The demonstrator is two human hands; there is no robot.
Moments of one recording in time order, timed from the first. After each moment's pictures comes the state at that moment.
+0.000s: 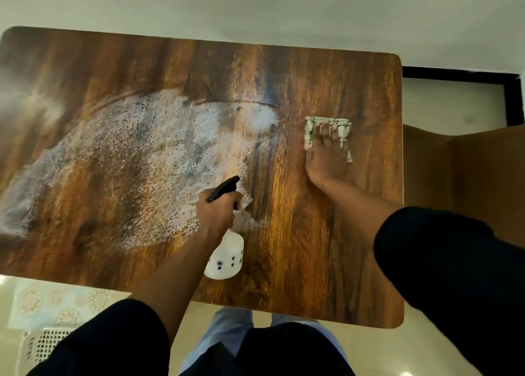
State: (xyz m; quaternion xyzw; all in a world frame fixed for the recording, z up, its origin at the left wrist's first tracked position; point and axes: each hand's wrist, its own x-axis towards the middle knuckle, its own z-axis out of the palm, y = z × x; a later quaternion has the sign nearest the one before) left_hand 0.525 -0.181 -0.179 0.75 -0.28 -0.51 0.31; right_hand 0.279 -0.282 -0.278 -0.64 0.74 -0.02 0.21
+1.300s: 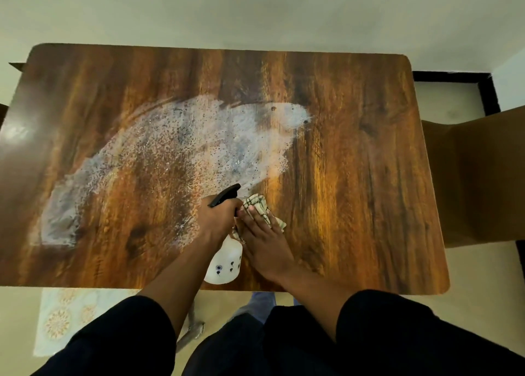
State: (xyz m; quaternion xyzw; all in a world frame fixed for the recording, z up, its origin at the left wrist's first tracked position) left_hand 0.668 -0.157 -0.176 0.74 -0.31 -0.52 0.27; right_hand 0.538 -0.081 -0.276 -0.81 0.54 0.04 0.24
